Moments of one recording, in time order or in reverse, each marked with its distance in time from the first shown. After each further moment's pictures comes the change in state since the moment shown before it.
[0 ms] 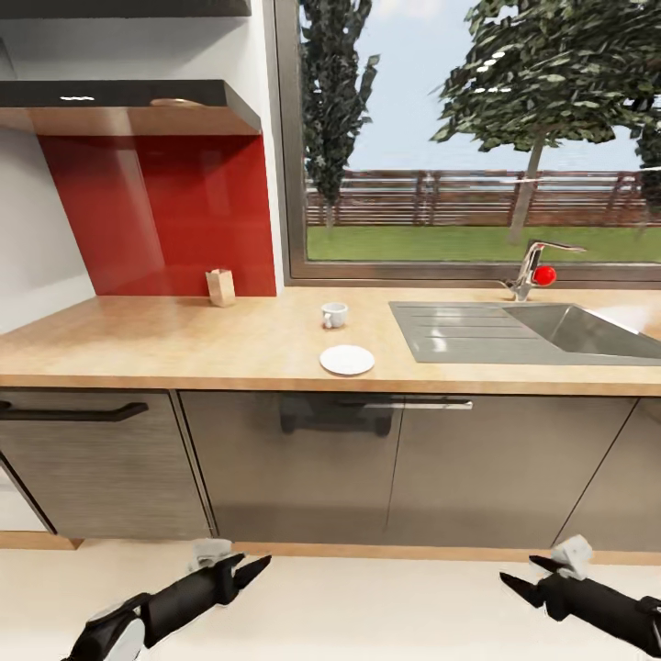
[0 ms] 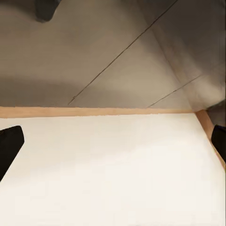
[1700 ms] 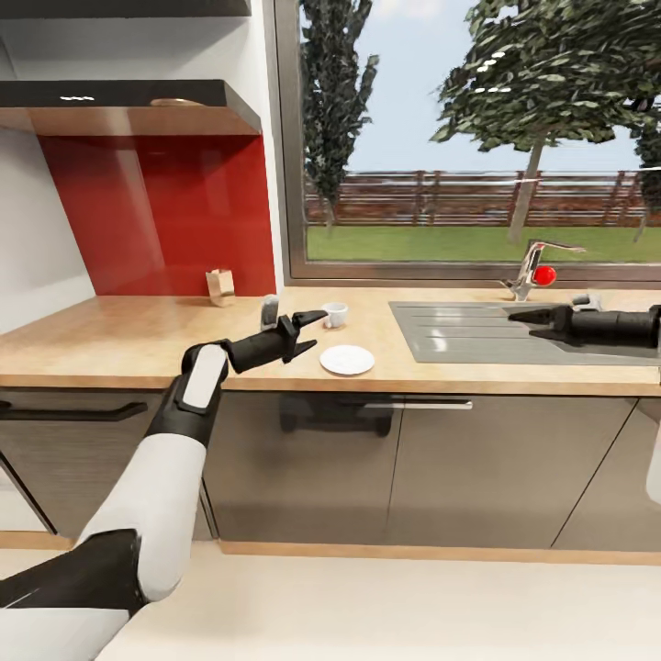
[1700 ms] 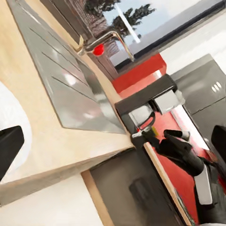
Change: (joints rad) left arm -0.913 -0.401 0.383 0.260 0.100 0.607 0.182; right arm -1.045 -0.198 0.162 0.297 0.127 0.760 0.159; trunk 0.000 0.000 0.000
